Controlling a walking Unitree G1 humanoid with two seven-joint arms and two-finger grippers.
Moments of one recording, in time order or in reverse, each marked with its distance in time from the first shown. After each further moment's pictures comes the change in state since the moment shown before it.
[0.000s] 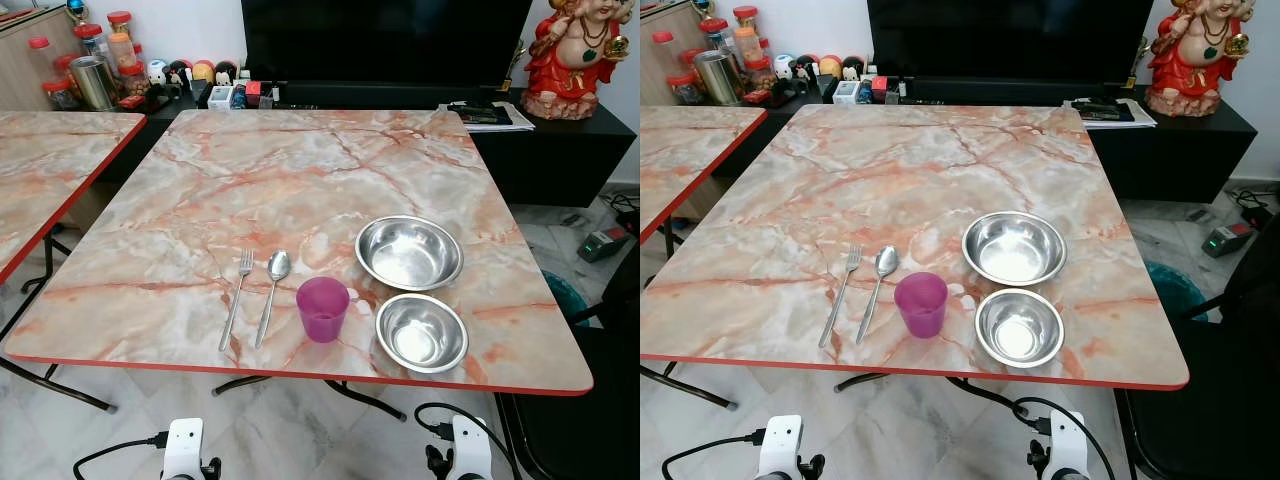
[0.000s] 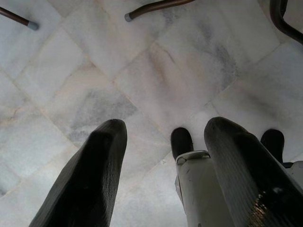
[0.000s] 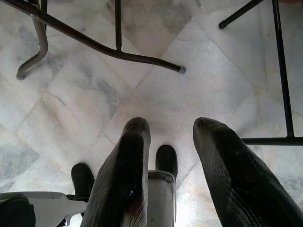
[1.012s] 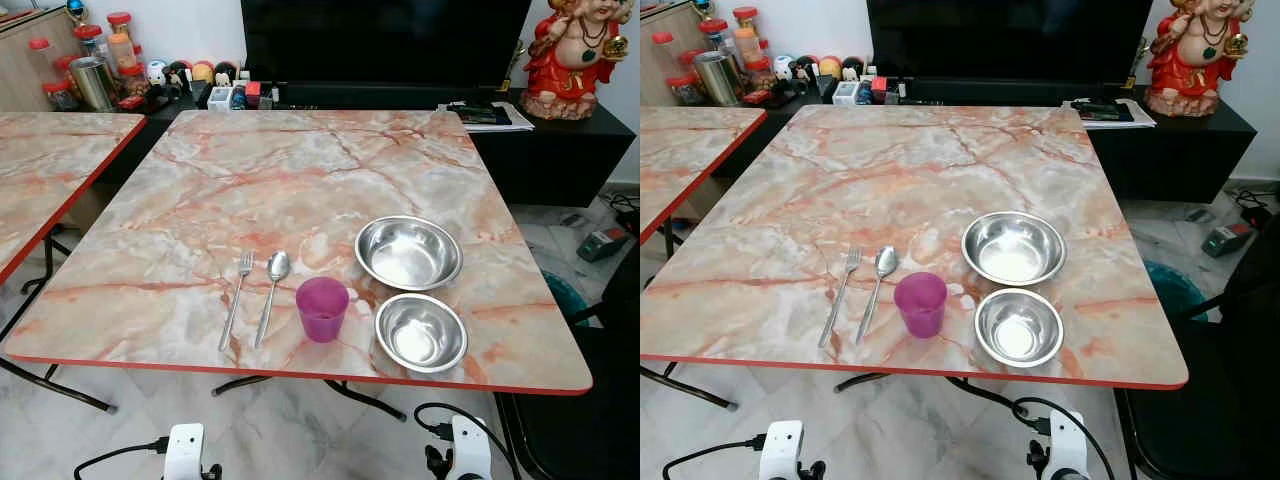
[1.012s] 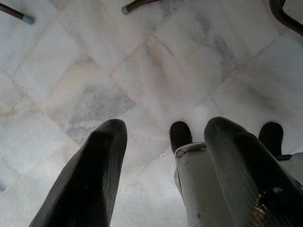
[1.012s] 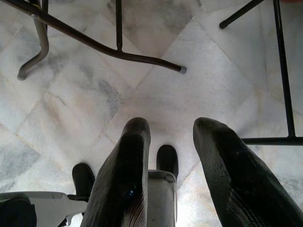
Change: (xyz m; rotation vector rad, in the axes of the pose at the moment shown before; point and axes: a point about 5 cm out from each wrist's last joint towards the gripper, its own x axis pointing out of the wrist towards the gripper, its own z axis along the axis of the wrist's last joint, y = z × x) left arm -0.001 0.000 -0.007 0.007 0.022 -0.011; right arm 0.000 0.001 0.000 0.003 -0.002 0.001
